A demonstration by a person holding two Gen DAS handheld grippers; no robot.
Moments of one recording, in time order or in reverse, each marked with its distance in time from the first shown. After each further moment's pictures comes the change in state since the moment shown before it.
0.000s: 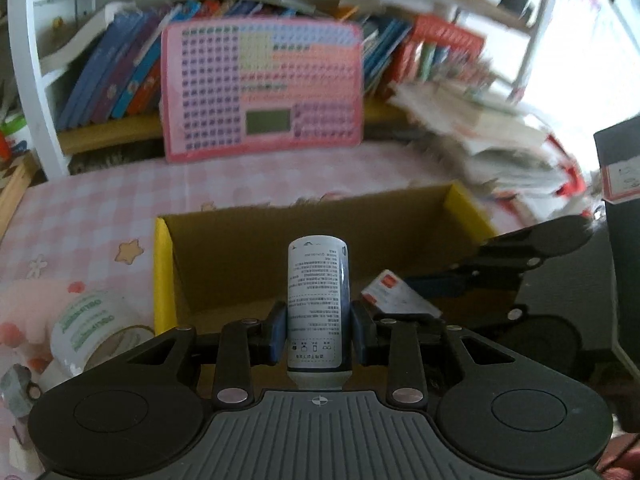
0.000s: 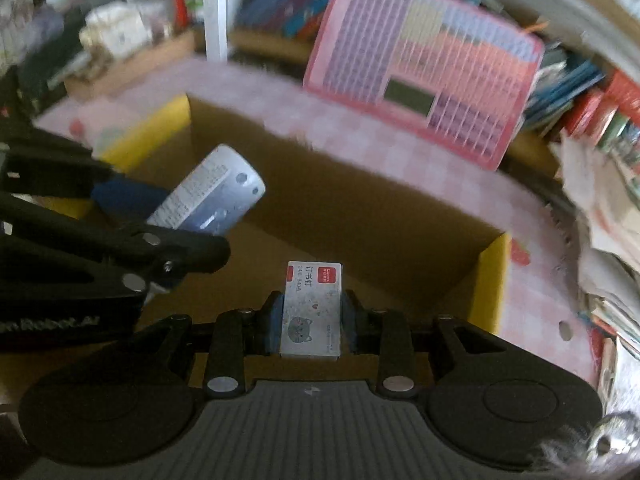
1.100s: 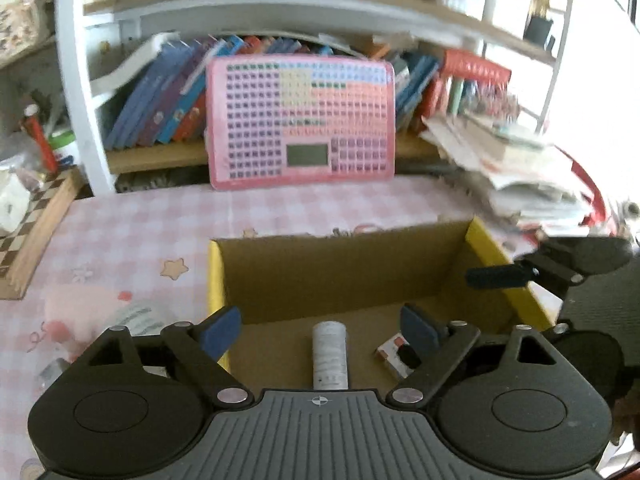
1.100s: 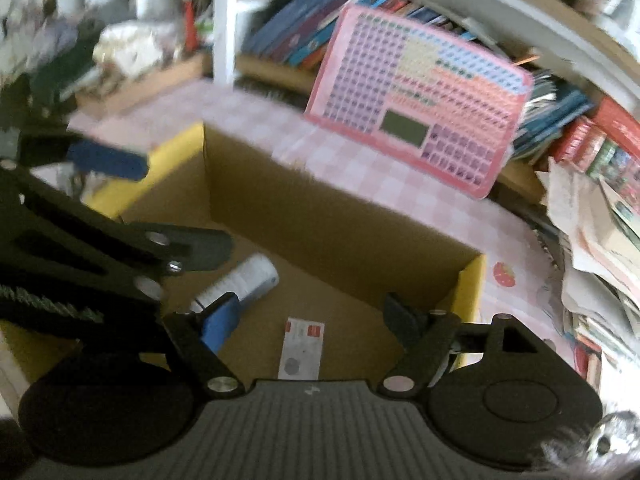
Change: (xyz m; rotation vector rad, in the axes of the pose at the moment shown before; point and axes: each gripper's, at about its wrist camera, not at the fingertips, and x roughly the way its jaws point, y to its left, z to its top) left arm -0.044 -0.001 -0.003 -0.051 -0.123 0.096; right arm -0.042 0.003 -0.011 0.012 -0.142 -0.012
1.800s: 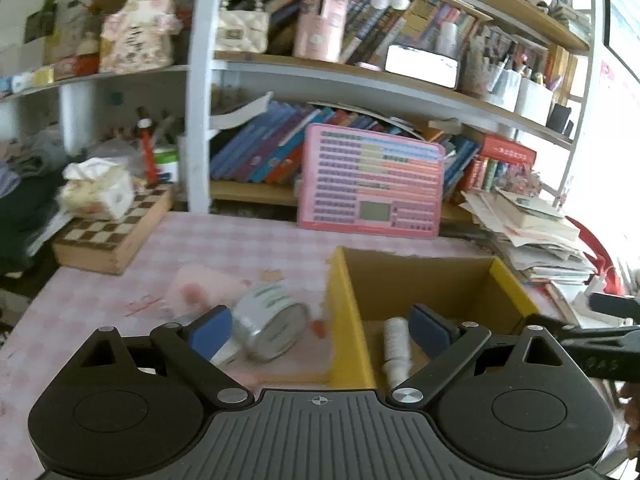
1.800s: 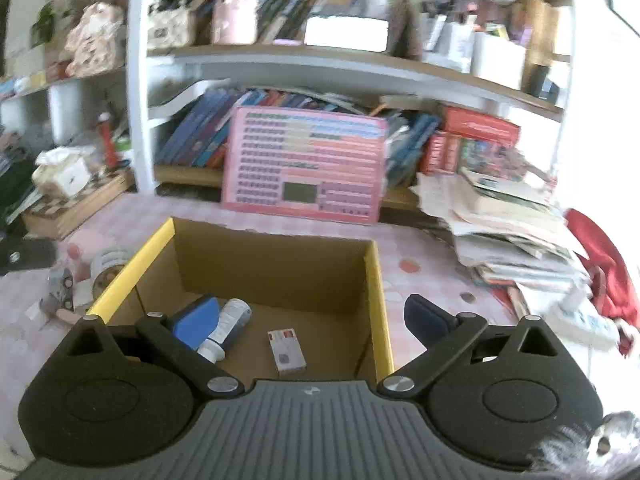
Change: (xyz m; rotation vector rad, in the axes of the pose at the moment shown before) left arm -0.122 0.069 -0.066 -0.119 -0.204 0.092; right arm -0.108 0.050 -0.055 0.299 -0.268 -0.308
